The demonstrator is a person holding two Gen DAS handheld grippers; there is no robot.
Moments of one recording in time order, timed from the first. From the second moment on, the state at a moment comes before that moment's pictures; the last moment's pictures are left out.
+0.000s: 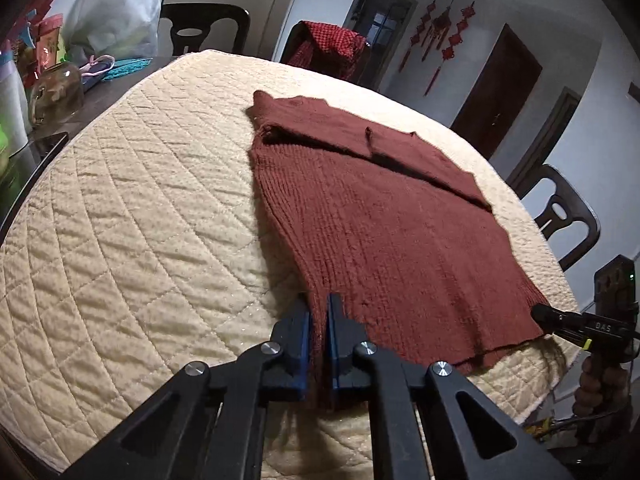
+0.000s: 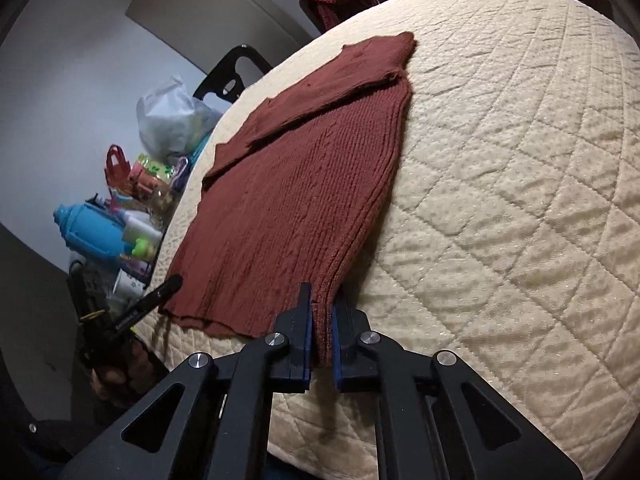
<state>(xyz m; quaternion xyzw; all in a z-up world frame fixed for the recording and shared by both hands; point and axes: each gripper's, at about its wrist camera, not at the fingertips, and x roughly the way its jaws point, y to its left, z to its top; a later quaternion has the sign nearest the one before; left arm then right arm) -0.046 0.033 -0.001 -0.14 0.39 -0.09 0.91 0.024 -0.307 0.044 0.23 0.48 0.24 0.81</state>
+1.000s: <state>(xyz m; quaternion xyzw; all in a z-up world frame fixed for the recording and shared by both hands) 0.034 0.056 0.100 -0.18 0.26 -0.12 0.94 0.103 -0.329 0.144 0.24 0.34 0.28 0.86</state>
